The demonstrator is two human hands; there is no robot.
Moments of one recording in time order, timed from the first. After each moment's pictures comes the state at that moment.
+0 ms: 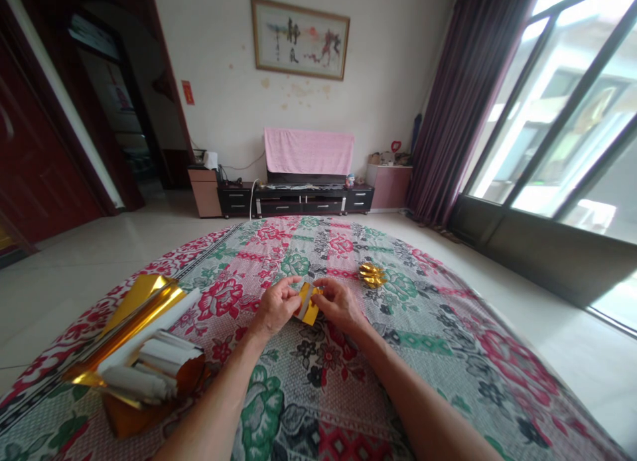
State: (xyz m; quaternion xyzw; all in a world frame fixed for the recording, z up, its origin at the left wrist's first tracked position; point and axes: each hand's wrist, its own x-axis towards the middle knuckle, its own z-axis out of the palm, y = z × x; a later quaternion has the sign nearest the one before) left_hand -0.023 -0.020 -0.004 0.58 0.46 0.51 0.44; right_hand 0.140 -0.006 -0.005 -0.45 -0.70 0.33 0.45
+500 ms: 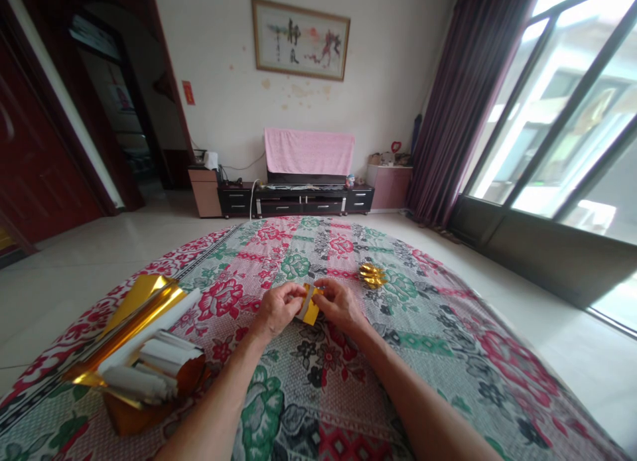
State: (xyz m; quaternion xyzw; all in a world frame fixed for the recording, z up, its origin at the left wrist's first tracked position) left_hand -0.025 -0.018 -0.009 0.65 0.50 0.47 0.33; right_hand 0.141 -0.006 -0.005 -0.46 -0.72 0.29 0.44
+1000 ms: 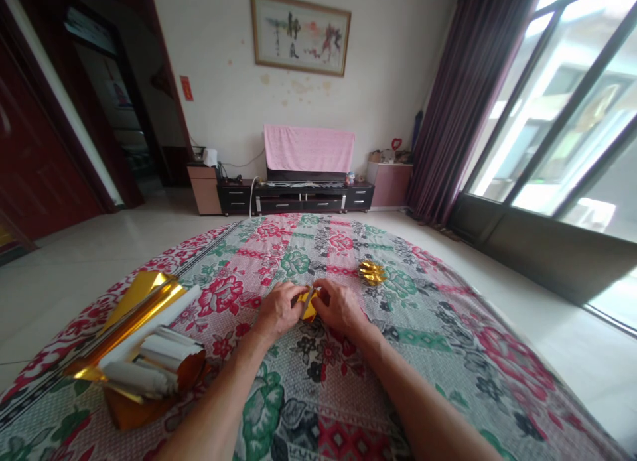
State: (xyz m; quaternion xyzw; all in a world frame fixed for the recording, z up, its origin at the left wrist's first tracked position) left_hand -0.025 -0.020 -0.010 0.78 0.50 0.36 0.08; right_hand 0.145 -0.017 0.003 -0.46 -0.80 0.12 0.36
